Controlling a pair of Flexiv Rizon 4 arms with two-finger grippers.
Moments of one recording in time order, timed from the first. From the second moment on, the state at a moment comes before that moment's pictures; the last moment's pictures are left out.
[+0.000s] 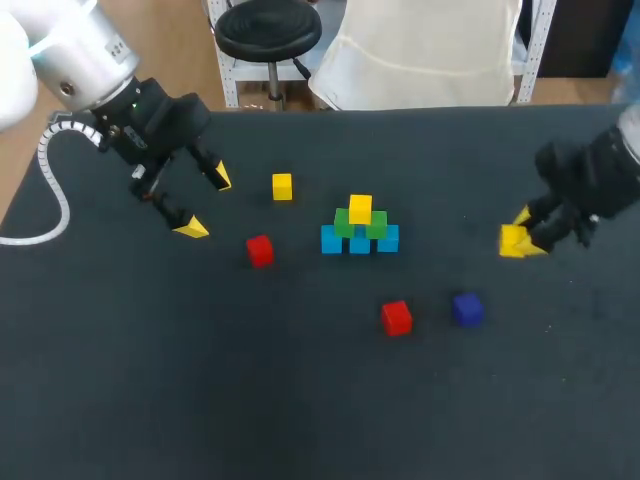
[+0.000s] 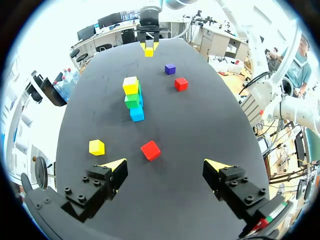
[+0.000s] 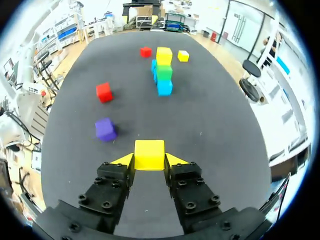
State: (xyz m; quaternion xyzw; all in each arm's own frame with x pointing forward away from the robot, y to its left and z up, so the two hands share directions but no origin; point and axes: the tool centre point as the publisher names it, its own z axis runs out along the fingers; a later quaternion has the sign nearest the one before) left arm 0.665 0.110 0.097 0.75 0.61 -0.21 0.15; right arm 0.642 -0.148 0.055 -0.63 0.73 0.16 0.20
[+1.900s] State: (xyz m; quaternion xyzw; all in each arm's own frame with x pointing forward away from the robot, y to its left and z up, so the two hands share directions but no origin) left arm 0.665 0.110 0.097 0.75 0.61 -0.21 0.15; right arm 0.696 0.006 0.064 -0.64 0.71 0.21 0.20
